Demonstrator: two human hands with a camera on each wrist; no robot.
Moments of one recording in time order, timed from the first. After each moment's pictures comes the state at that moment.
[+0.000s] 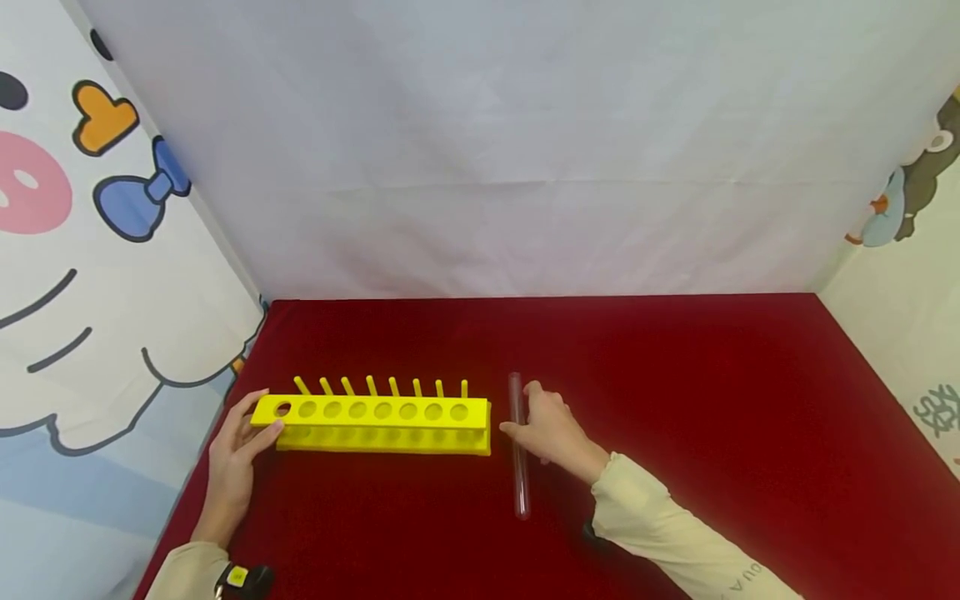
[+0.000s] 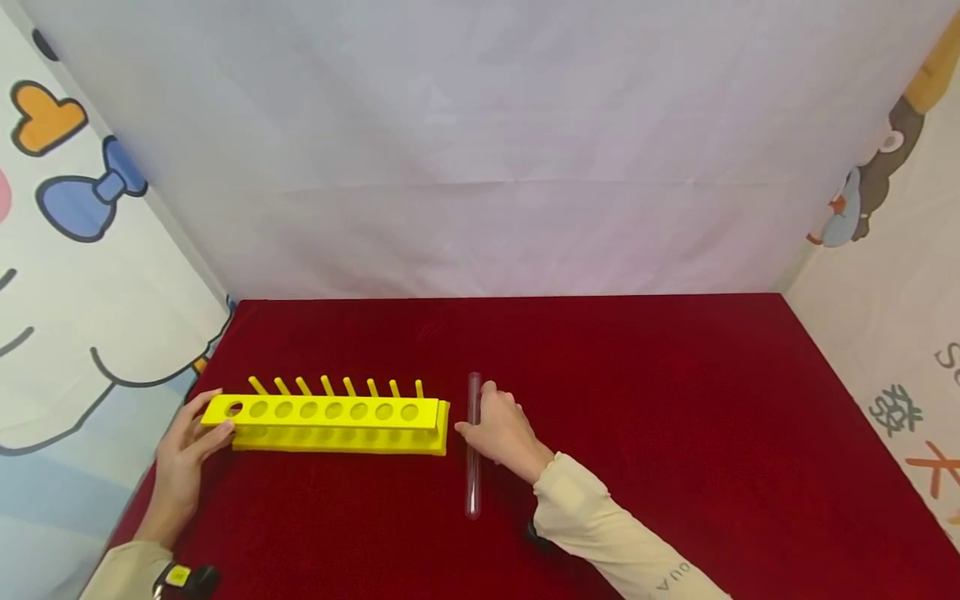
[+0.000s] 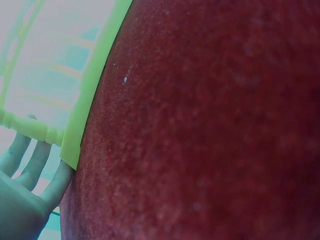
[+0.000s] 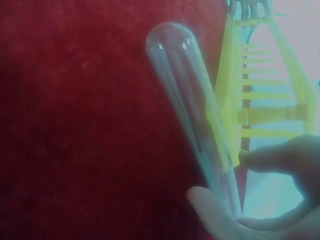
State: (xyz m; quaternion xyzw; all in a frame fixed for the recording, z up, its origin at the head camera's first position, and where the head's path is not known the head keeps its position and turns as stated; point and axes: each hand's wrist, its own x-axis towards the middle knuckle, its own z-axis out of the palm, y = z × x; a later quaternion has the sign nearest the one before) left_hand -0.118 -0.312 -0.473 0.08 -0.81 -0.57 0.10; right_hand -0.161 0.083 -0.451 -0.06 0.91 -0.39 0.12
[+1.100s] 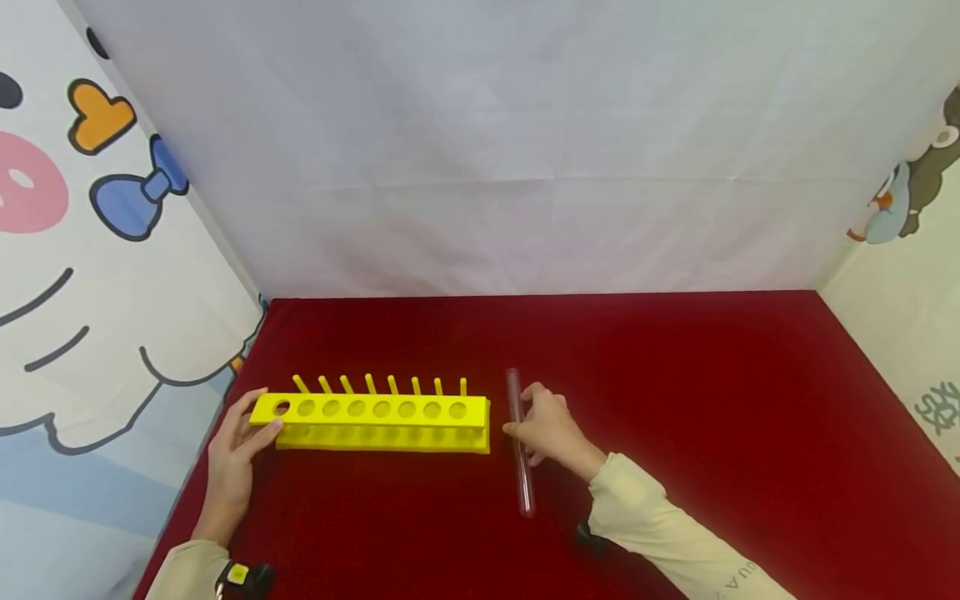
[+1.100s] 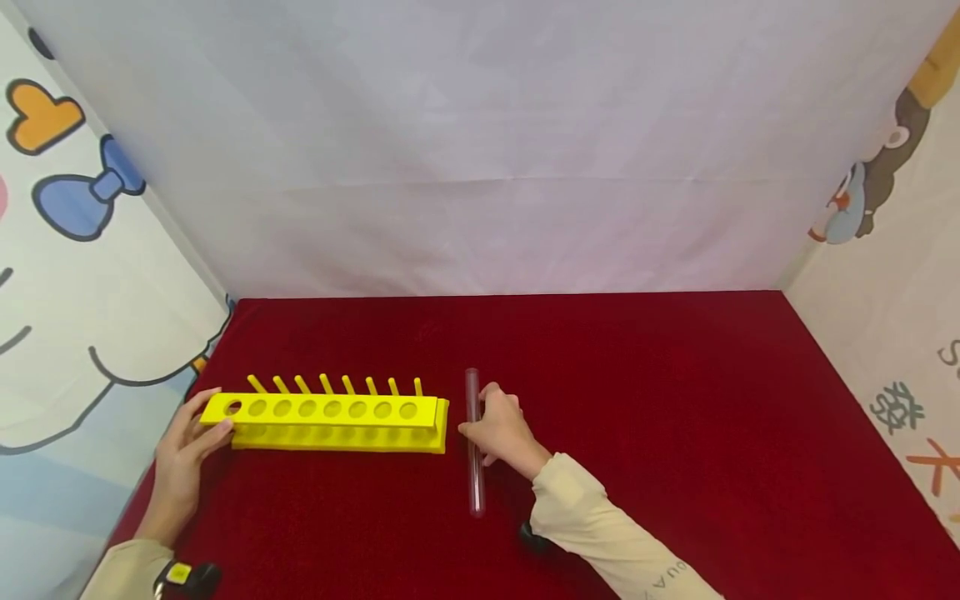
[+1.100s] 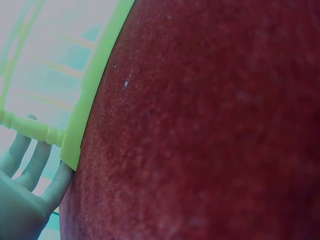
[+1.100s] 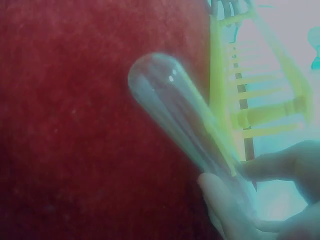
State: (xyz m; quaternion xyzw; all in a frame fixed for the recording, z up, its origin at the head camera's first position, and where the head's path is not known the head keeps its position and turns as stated) left_hand -0.117 -0.312 -0.473 0.09 -0.80 -0.58 0.10; right_hand -0.162 0.086 -0.459 -0.03 0.86 -0.48 0.15
